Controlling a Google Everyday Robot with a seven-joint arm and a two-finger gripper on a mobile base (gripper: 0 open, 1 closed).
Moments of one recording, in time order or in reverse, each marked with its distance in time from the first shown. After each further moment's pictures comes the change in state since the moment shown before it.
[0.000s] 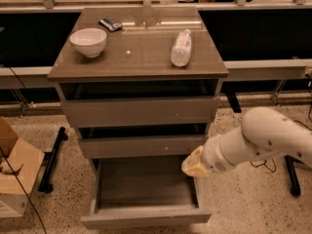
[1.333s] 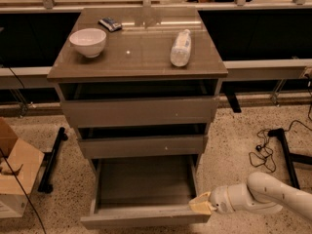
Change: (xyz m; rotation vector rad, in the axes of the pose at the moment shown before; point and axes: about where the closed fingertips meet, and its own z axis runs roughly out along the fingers) arm 0.196 -0.014 0.167 -0.189 -0.230 0.432
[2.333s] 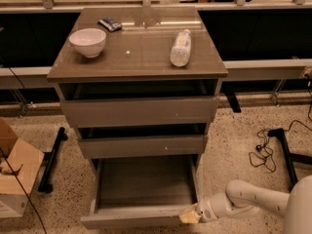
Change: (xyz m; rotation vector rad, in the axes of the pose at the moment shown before) arm 0.065 -0.034 0.082 -0.017 0.121 0.124
